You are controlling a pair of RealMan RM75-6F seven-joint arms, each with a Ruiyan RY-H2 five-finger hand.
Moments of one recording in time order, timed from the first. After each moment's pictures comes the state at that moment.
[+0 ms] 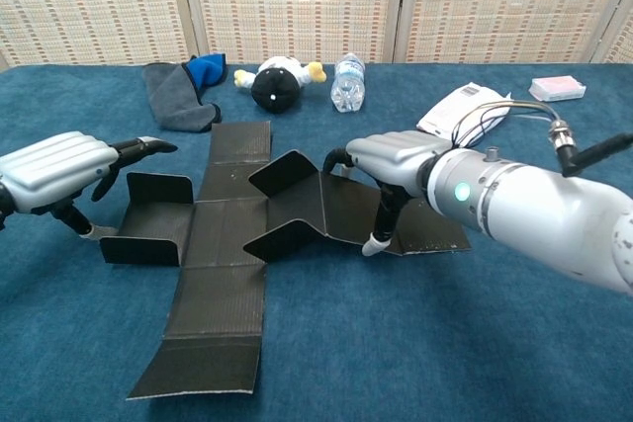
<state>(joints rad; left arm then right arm) -0.60 -1.79 0.06 -0.59 1.66 1.22 -0.27 0.95 -1.75 0.15 -1.52 -0.65 1.01 -0.75</state>
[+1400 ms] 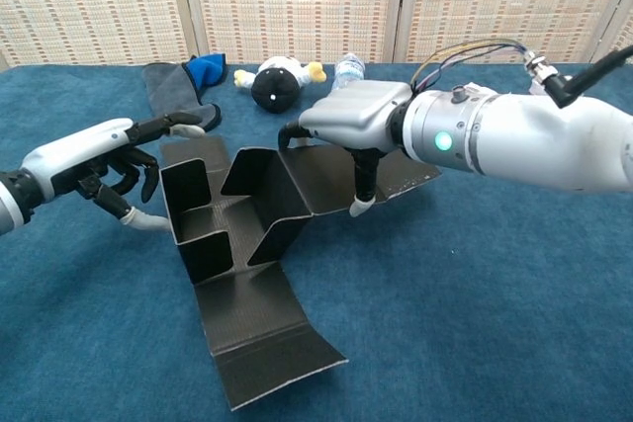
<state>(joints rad) -0.63 -1.66 -0.01 -1.02 1.55 1.12 -0.66 1.10 -1.61 0.12 -1.48 -0.88 0.80 -0.78</state>
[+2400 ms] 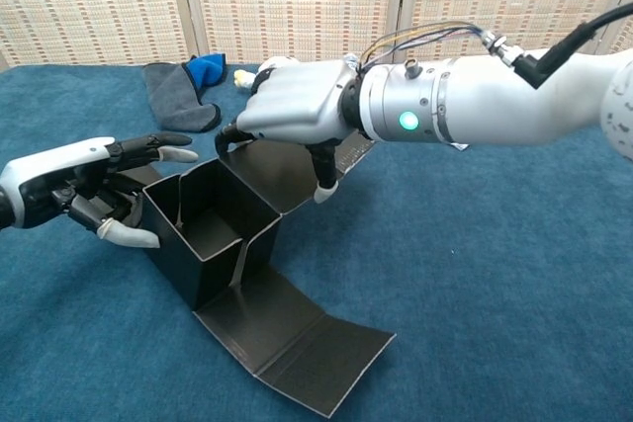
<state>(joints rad) -0.62 -1.53 0.04 -1.21 1.57 1.04 -0.97 1.22 -1.57 0.10 -1.41 -1.24 0.67 -0.60</state>
